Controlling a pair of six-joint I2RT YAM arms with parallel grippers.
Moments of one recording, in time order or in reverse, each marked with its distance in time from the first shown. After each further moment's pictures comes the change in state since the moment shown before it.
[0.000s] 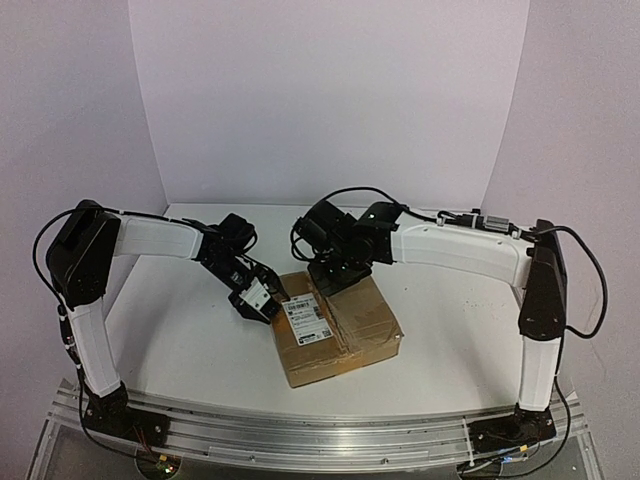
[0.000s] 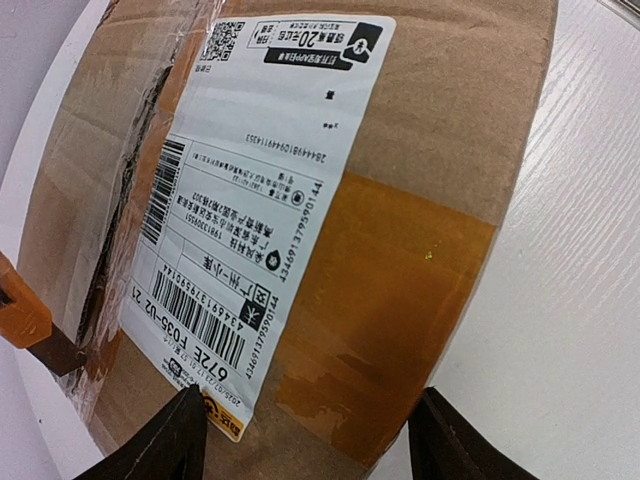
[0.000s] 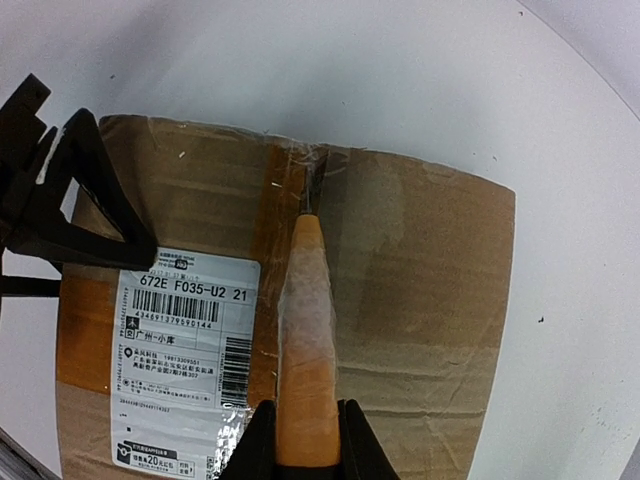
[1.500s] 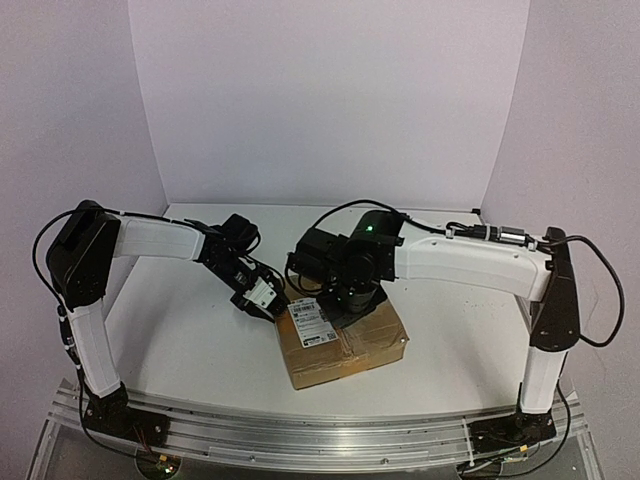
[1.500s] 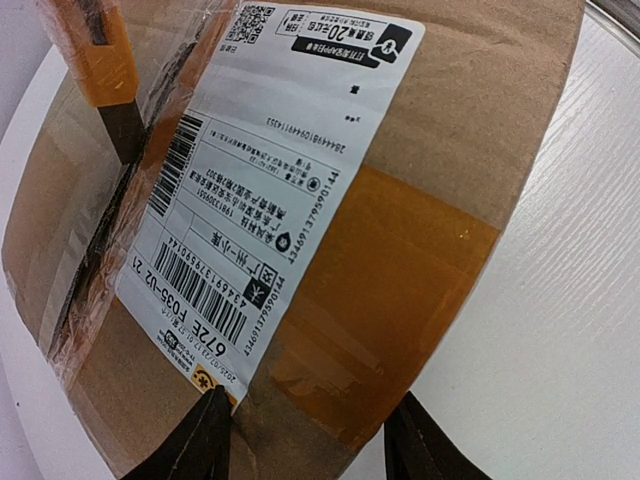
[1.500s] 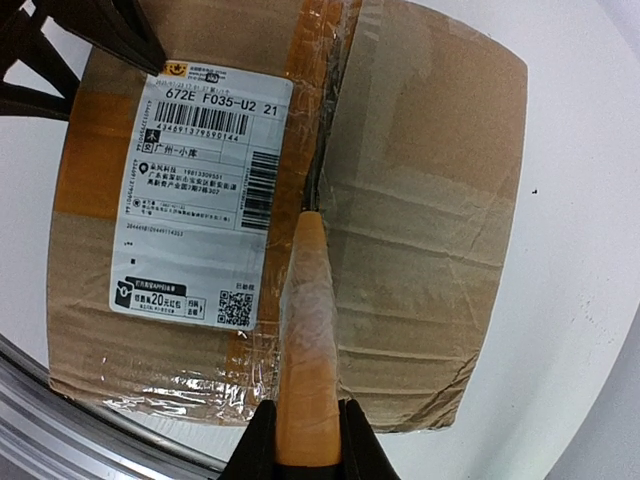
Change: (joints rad) left arm -0.014 0.000 0.000 0.011 -0.024 -0.116; right arm 0.141 -0.048 0.010 -0.329 0.001 0.162
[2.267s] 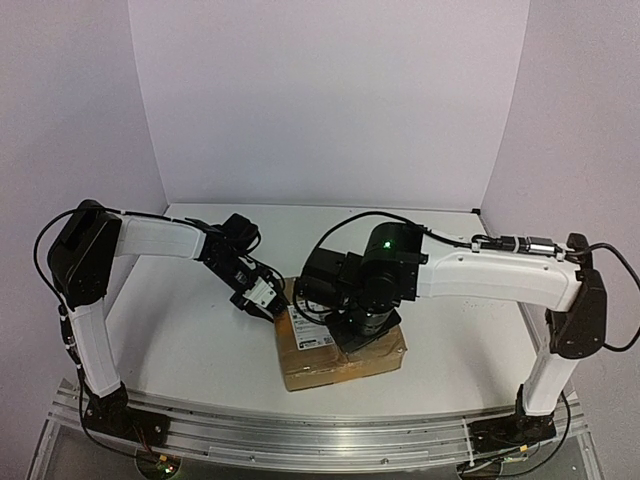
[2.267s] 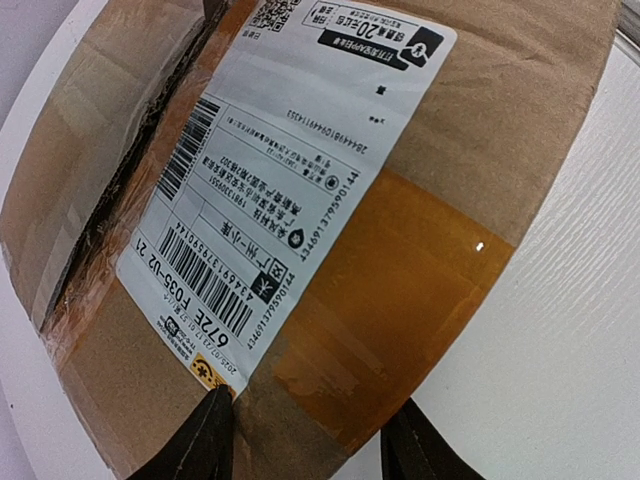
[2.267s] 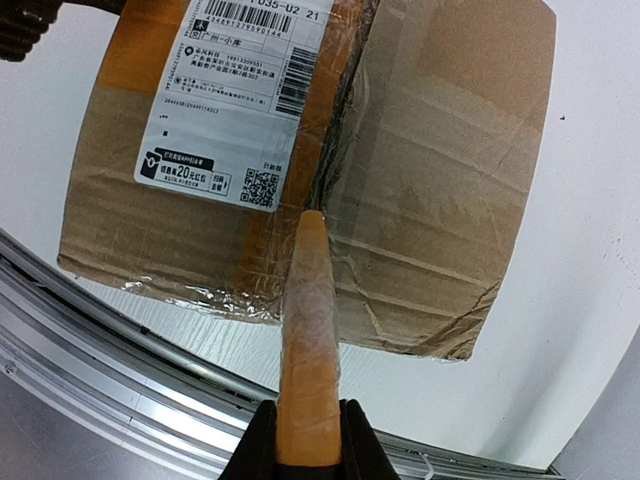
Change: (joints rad) left arm 0.004 0.011 0.016 -0.026 0.004 0.003; right arm 0.106 -0.109 -0.087 -0.077 -0.084 0.139
